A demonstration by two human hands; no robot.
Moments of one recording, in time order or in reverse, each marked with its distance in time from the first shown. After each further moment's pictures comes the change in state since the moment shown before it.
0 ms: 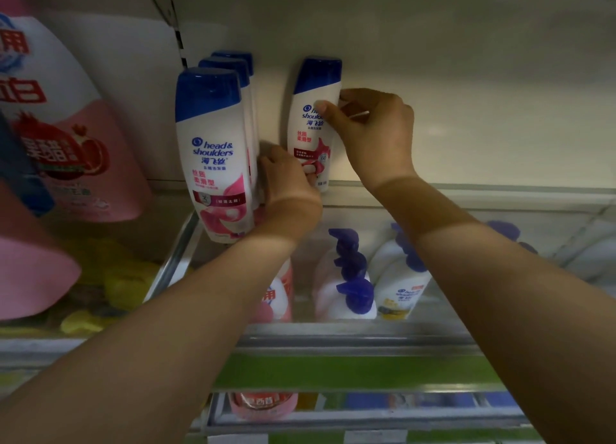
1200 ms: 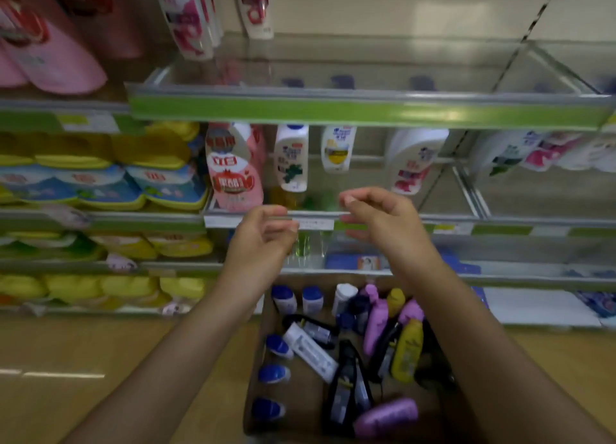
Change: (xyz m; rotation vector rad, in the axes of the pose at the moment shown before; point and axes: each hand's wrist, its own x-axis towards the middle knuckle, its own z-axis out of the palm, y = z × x) left_hand -0.392 -0.030 -0.047 -0.536 -0.348 -0.339; right_hand -0.343 0.030 -0.216 0.443 -0.381 0.694
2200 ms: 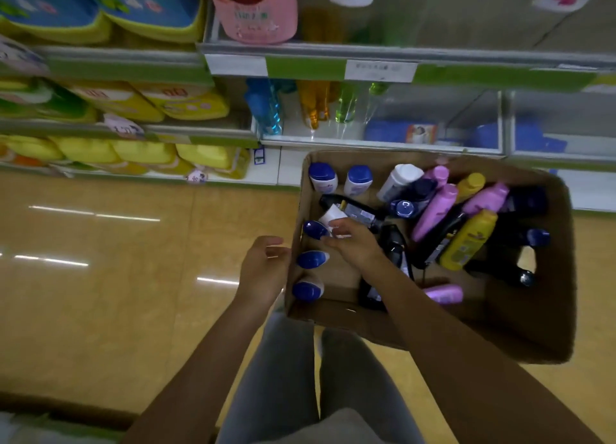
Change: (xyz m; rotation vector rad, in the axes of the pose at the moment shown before) left_hand -0.009 -0.244 -0.029 0.205 0.088 -0.706; right_hand -0.001 0.307 0.109 -0.308 -0.250 0.622
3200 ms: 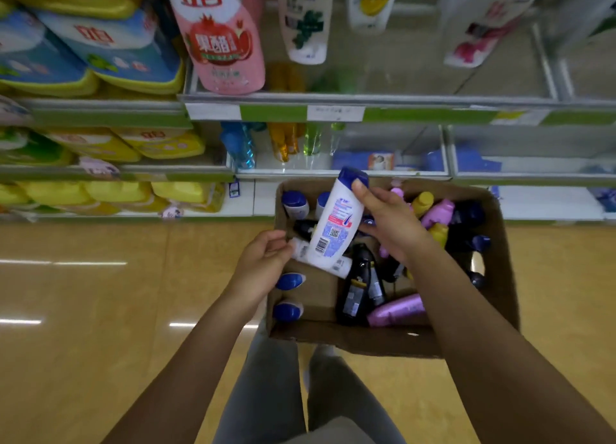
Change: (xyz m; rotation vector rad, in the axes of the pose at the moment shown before) left_hand -0.029 0.052 0.000 -0.086 -0.238 0.226; right_hand -0.066 -0.077 -0.101 0.501 0.009 -0.218
